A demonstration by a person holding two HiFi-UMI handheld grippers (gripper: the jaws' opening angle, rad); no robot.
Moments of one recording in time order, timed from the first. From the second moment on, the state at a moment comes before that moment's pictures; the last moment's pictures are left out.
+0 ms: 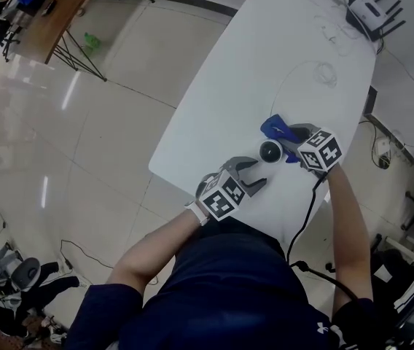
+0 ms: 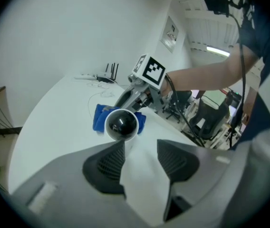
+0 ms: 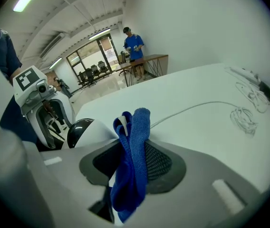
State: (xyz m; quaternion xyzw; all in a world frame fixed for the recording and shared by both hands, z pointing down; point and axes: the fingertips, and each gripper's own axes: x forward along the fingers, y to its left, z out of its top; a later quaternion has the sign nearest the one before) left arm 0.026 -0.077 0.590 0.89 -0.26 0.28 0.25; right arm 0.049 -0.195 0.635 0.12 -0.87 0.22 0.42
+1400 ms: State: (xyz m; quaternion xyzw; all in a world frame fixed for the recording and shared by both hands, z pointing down) left arm -0.004 0.010 0.589 0.87 -0.29 0.27 0.29; right arm 0.018 -0.066 0.569 0.25 -0.83 -0.32 0.37
